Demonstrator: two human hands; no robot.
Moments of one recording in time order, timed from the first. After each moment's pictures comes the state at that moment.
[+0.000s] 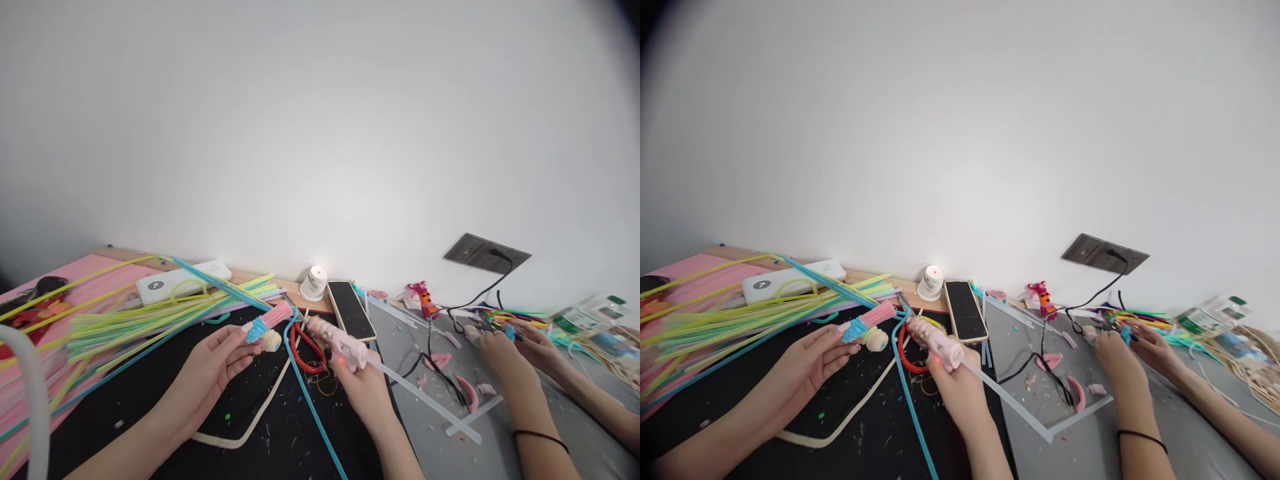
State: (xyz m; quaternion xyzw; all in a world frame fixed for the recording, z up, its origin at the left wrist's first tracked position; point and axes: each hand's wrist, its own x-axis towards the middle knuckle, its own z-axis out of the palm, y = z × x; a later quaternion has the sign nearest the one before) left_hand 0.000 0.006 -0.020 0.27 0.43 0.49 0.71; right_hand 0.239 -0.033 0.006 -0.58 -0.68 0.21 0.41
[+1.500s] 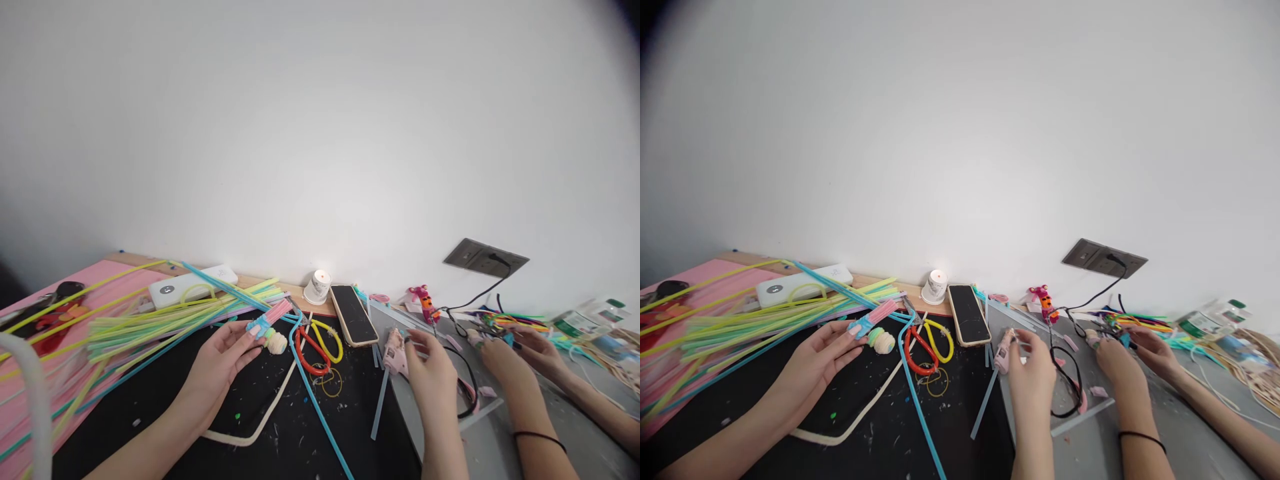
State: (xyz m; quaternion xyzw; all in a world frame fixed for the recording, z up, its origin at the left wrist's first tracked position) left_hand 0.002 0.005 -0.015 0.25 0.42 0.57 0.65; right_hand 0.319 -0.034 0.024 -0.81 -0.46 -0.03 0.36
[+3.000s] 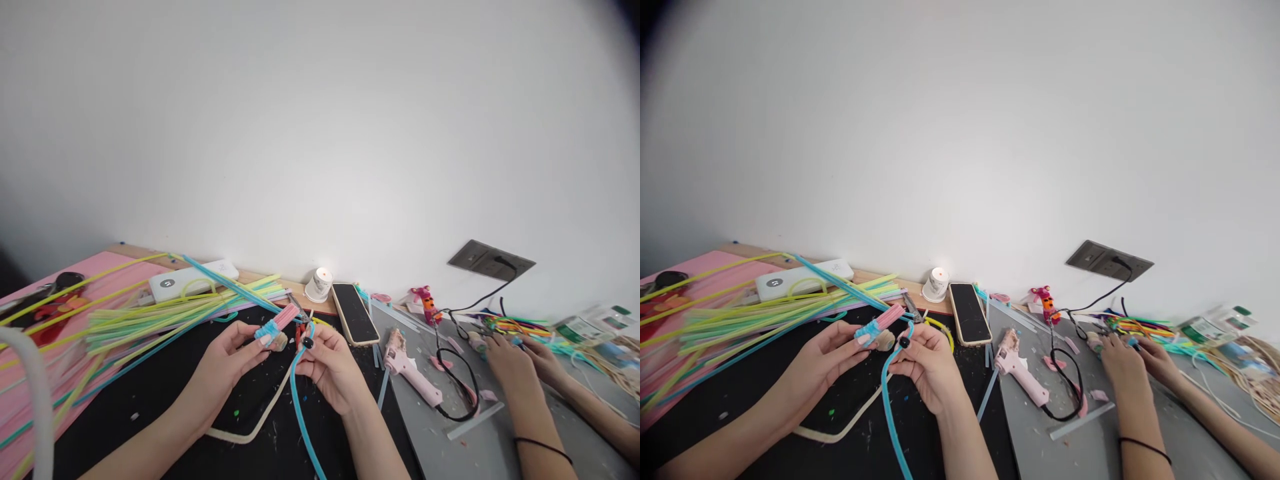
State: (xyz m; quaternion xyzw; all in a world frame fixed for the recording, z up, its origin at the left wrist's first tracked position) left_hand 0.005 0.000 -0.017 0.32 0.41 0.53 0.67; right_hand 0.187 -0.005 0.004 -0.33 -0.34 0.72 0.51
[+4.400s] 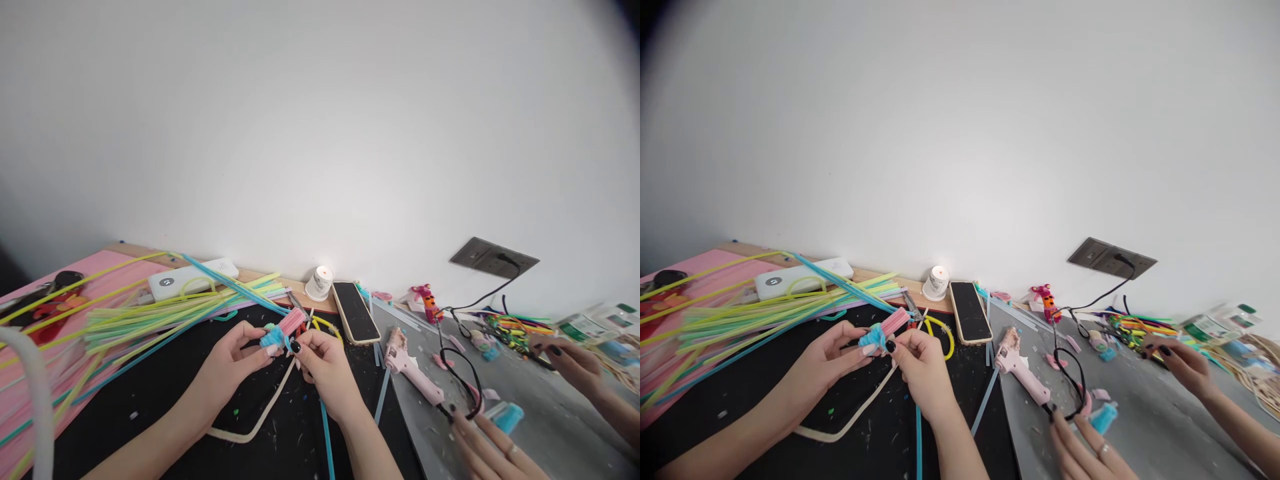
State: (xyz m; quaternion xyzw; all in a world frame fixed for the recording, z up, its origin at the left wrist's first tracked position) left_hand 0.006 -0.001 -0.020 0.40 0.41 0.49 0.65; right_hand 0.179 -0.011 0.000 -0.46 -0.52 0.57 0.45
